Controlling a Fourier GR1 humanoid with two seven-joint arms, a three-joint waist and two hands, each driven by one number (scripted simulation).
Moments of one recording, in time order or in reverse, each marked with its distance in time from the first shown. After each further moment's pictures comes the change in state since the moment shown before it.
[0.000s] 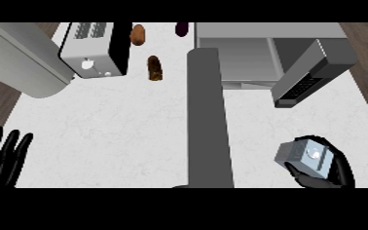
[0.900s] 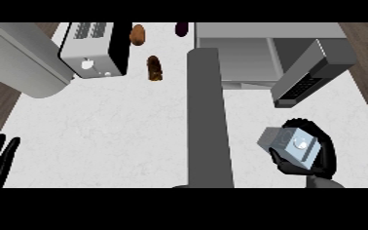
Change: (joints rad) left arm 0.005 0.028 0.076 0.016 0.089 -0.056 0.011; right arm -0.023 0.113 0.055 -0.219 -0.081 -0.111 0.073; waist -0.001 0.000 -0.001
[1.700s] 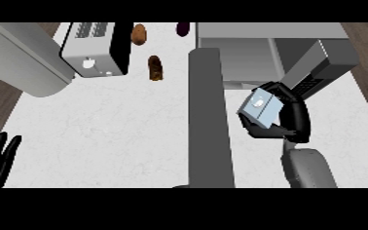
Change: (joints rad) left arm -0.020 0.000 0.027 0.053 -0.004 -0.016 -0.014; right arm -0.163 0.079 0.116 -0.202 0.158 -0.257 0.321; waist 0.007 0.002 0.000
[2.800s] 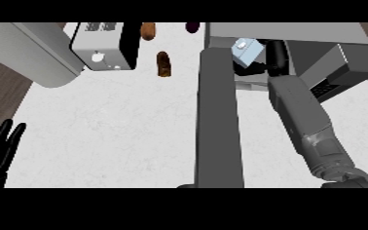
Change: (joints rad) left arm -0.100 0.036 0.032 0.069 0.031 -0.043 0.023; right arm -0.709 -0.125 -0.185 0.911 0.059 -0.157 -0.173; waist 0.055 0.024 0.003
